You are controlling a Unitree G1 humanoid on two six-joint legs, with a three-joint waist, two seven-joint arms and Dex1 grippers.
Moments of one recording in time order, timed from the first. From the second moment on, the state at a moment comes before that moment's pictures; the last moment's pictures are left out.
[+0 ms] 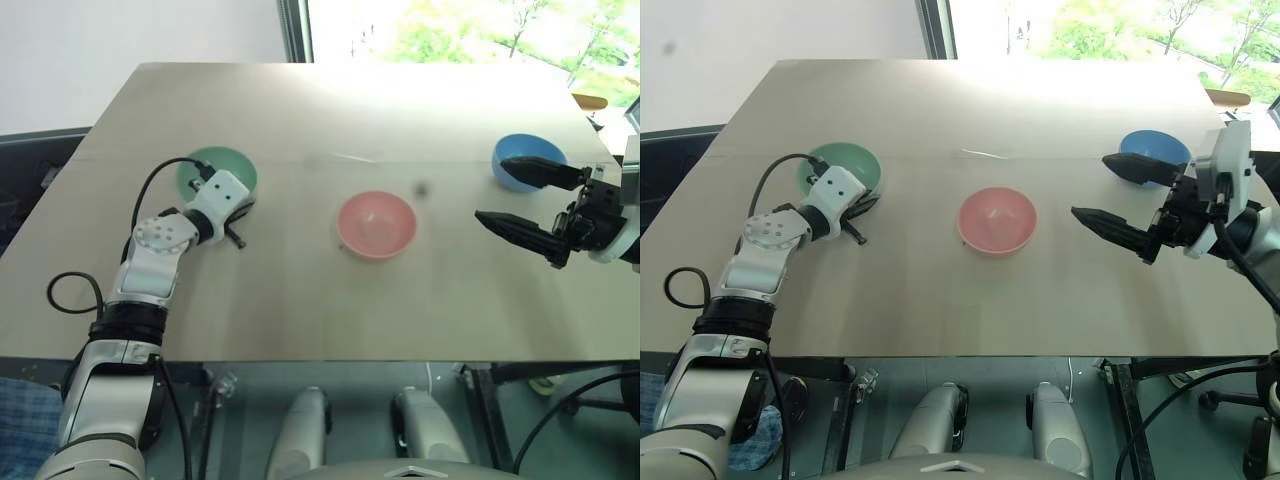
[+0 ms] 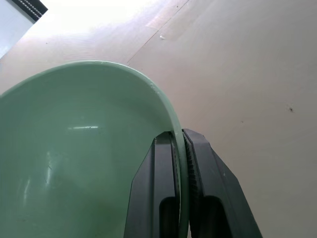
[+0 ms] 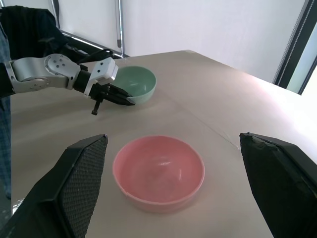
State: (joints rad) left arm -0.59 0.67 -0.03 0.44 0.04 0.05 -0.66; right arm -0.32 -0.79 -0.42 -0.49 0.79 0.72 0.92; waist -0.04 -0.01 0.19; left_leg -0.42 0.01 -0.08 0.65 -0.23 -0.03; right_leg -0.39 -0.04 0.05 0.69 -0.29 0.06
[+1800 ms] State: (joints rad) left arm -0.46 0.48 0.09 -0.11 -0.49 0.25 -0.93; right arm -0.35 -0.82 -0.26 -0.38 0.68 0.62 0.85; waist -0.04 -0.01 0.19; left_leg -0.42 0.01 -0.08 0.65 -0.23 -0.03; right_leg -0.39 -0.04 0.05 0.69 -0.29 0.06
